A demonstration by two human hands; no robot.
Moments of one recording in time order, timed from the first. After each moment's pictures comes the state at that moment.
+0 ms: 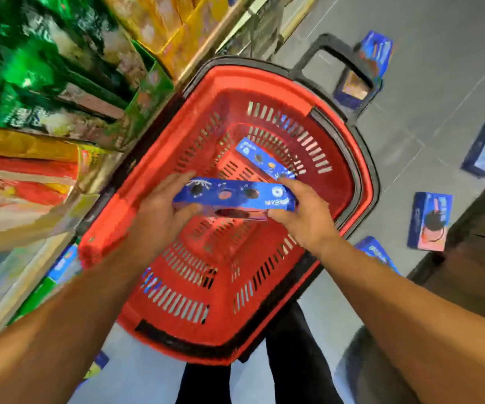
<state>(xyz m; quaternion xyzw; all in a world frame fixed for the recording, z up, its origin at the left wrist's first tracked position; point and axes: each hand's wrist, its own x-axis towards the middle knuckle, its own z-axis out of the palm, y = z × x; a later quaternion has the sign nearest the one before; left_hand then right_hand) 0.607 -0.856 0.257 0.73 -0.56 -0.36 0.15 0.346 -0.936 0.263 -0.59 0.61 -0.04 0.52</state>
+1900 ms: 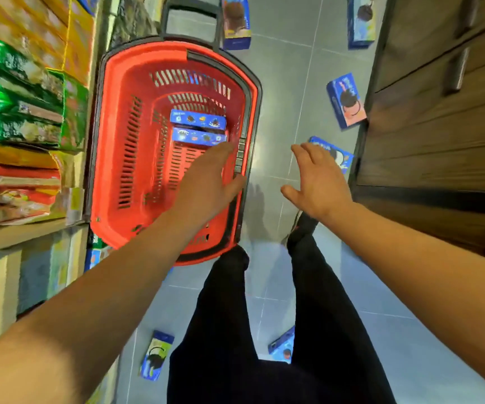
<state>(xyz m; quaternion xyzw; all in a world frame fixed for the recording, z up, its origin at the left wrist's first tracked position) 0.444 -0.793 0.425 0.54 -0.75 -0.38 0.08 0.219 -0.749 0.427 -0.65 0.71 0.08 0.26</state>
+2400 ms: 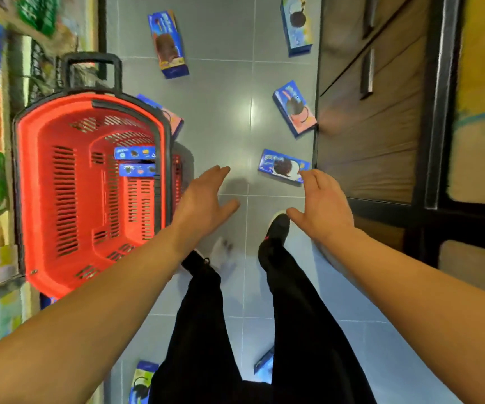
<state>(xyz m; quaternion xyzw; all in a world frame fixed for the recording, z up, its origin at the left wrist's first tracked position) 0.219 -0.791 0.405 0.50 -0.78 -0.36 -0.03 -0.008 -0.704 0.413 -0.55 0.78 0.07 0.30</state>
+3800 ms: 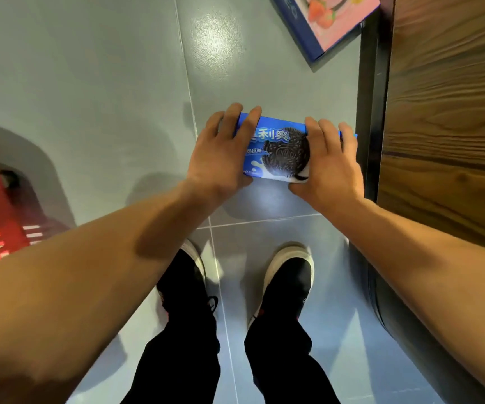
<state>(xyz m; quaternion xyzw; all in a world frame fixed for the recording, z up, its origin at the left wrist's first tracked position) 0.046 -0.862 -0.181 0.38 -0.87 -0.30 -0.11 -0.118 -0.749 -0.152 -0.47 0.83 0.09 0.28</state>
